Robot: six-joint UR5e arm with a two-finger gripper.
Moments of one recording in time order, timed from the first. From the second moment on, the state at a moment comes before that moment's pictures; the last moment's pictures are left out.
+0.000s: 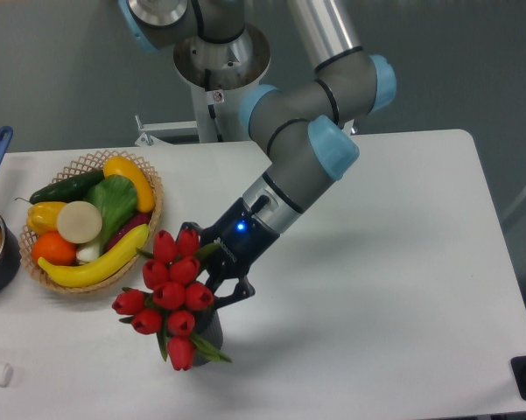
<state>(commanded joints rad) 2.49 -1.89 -1.70 -0.79 0.53 1.01</state>
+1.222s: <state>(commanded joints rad) 2.52 -1.81 -1.53 -0.79 0.52 0.78</state>
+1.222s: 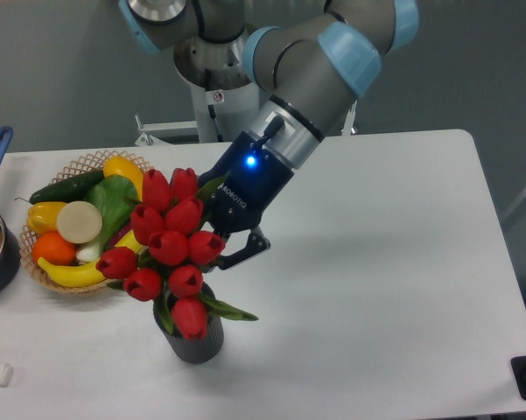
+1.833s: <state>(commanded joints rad) 2.62 -1.78 -1.52 -0.75 0.52 0.68</state>
